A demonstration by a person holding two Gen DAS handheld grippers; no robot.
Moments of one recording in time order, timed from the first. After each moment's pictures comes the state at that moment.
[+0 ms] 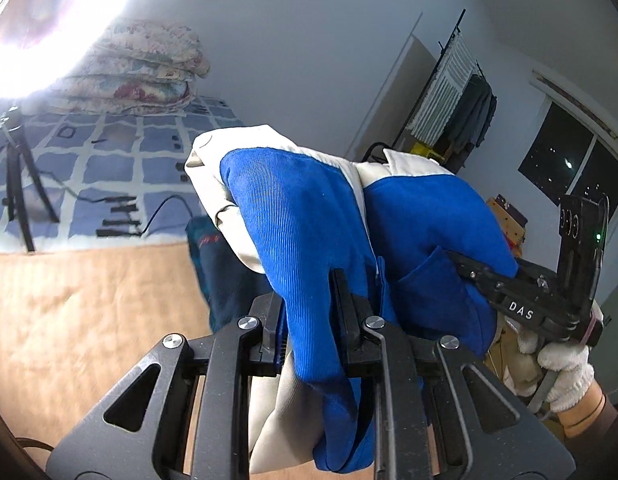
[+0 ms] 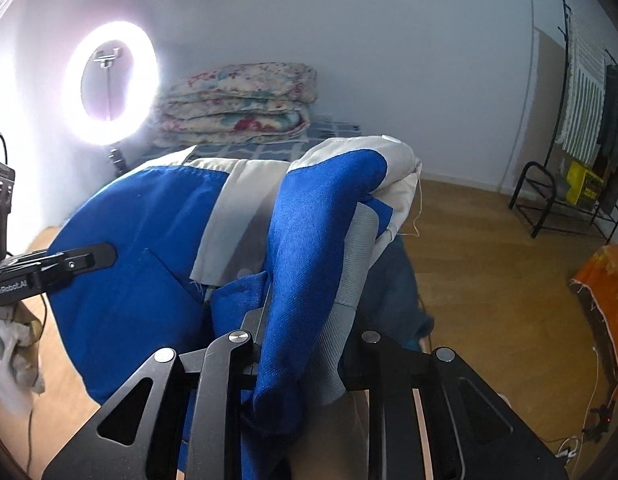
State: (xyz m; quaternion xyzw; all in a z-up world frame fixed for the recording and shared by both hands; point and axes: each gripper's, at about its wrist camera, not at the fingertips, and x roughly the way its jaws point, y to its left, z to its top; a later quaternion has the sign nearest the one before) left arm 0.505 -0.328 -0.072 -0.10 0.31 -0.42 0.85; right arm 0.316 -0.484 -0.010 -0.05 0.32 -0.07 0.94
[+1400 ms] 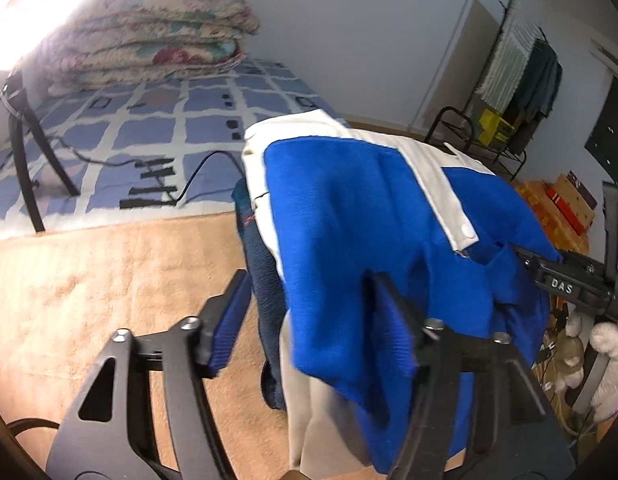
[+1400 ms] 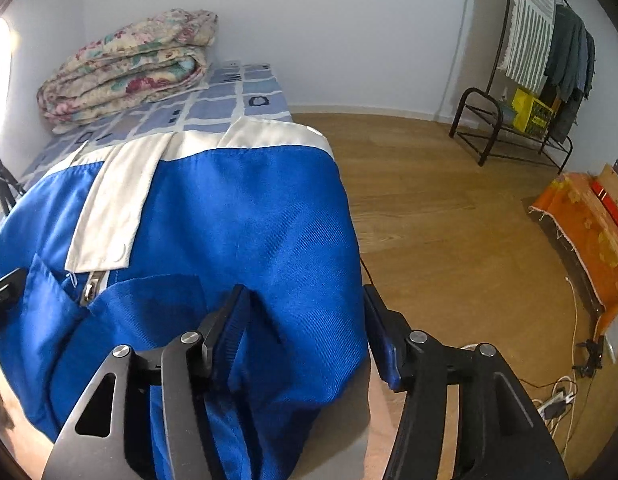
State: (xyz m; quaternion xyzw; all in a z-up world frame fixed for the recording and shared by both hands) left arm 0.557 -0.376 -0.140 -0.04 0.38 -0.31 0.87; right arm 0.361 -0.576 -0.076 0.00 0.41 -0.21 0.89
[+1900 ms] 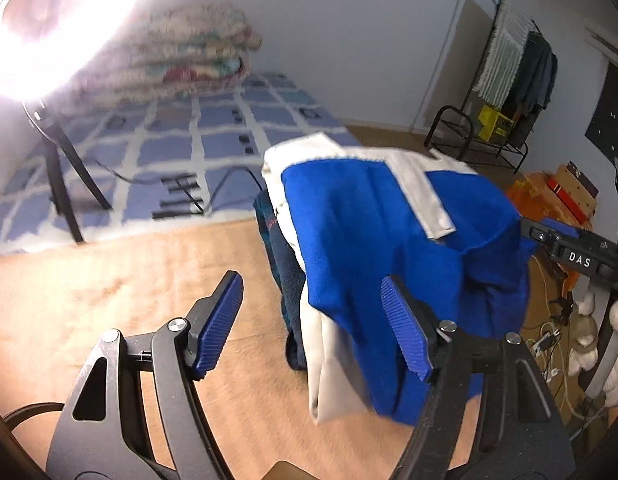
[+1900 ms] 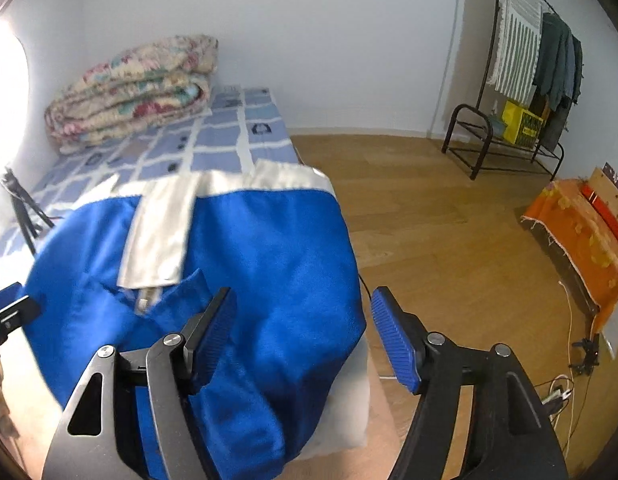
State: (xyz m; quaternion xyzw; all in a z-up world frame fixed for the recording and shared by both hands) left arm 0.512 -0.339 -0.095 0.00 0.35 -0.30 0.89; right arm 0.339 -0.542 -0.030 0.00 0.37 -0.20 0.91
